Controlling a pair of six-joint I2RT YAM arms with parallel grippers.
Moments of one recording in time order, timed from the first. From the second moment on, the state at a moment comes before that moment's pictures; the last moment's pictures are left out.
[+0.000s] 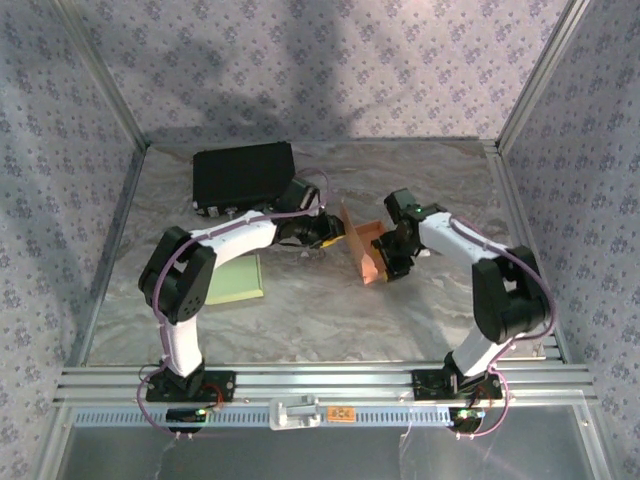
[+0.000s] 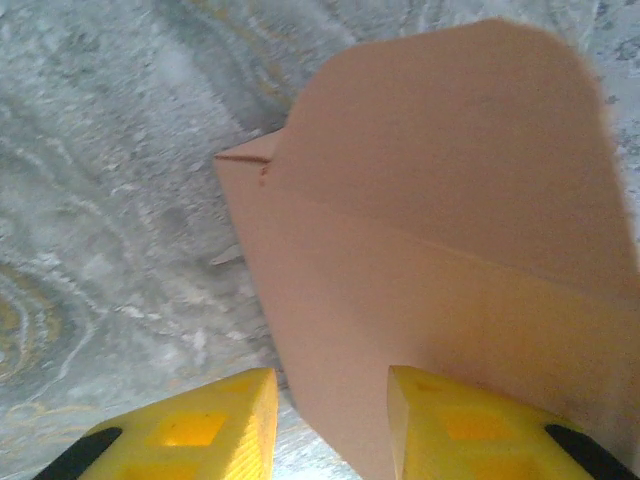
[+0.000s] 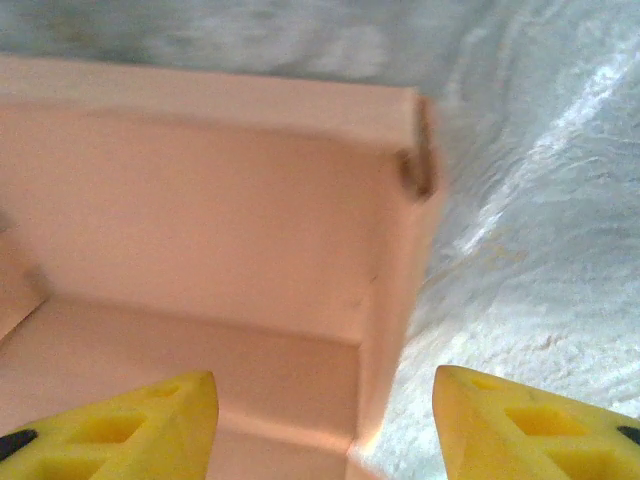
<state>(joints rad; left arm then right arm) -0.67 1.87 1.30 -0.26 0.43 -0.94 0.37 1.61 1.11 -0.82 -0.23 1.54</state>
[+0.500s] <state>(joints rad) -0.69 1.88 1.36 -0.28 0.42 -0.94 0.40 1.61 1.59 -1.00 -0.23 0.63</state>
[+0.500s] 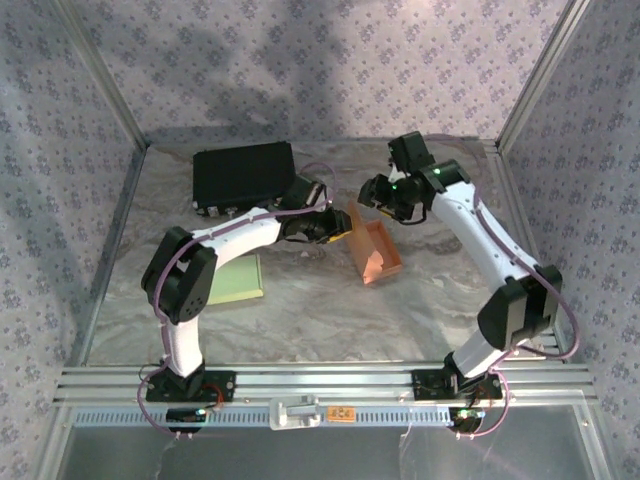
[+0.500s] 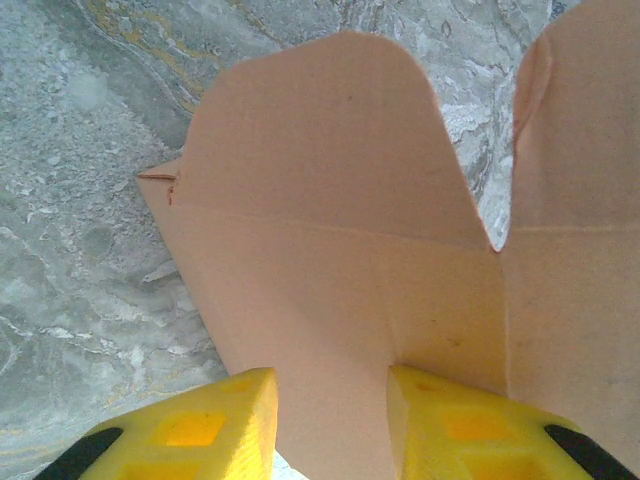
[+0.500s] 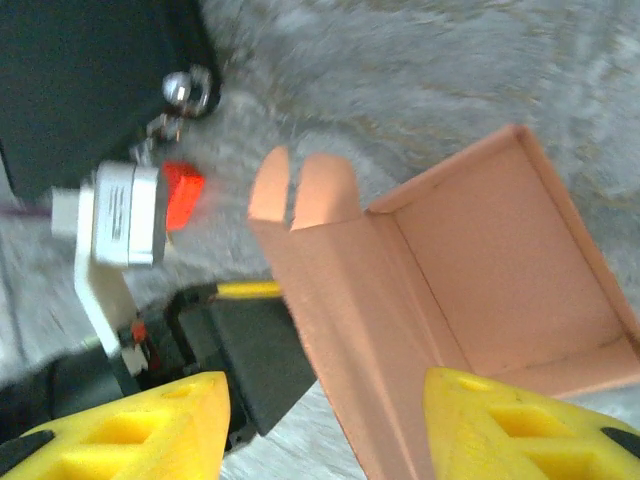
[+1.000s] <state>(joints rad) -0.70 1.89 1.41 -0.35 0.38 -0.91 0.45 1.78 1.66 -1.15 -0.28 0.33</state>
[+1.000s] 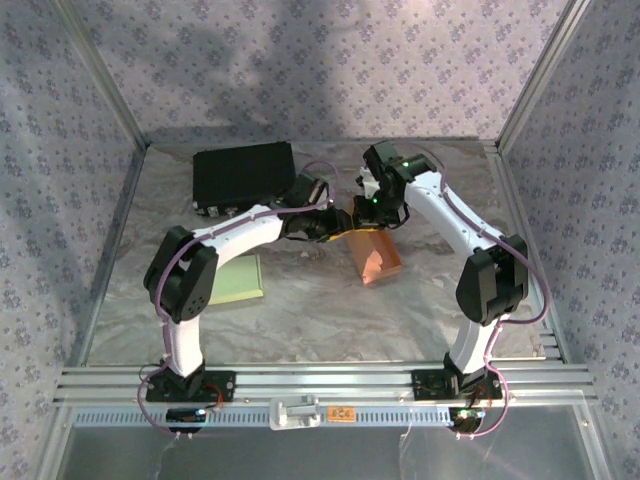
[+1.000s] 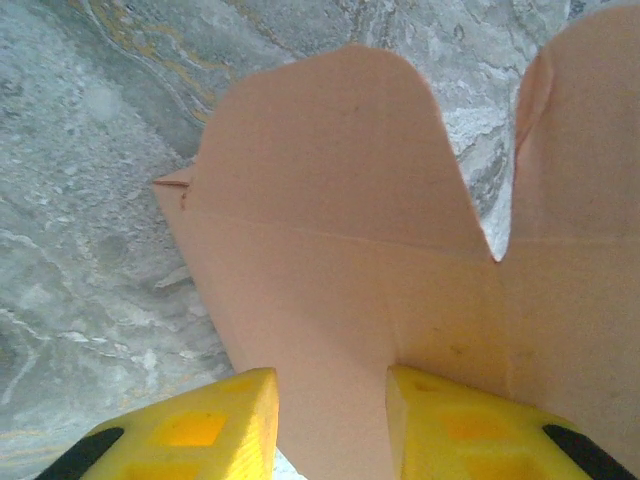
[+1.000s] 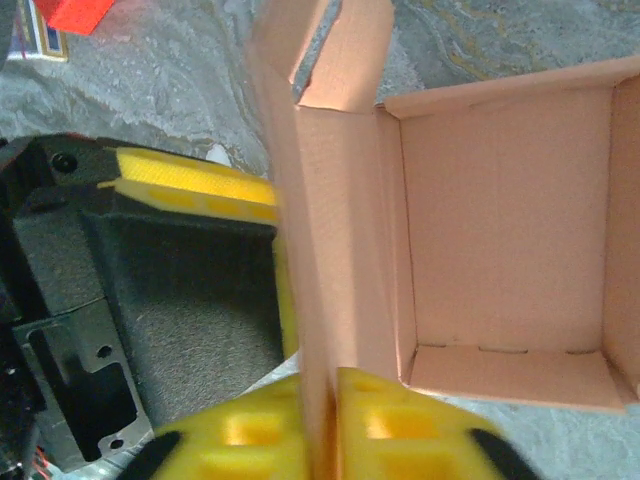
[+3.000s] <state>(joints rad) -0.70 1.79 1.54 -0.86 0.21 -0.40 0.13 1.41 1.24 -0.84 -0.18 0.10</state>
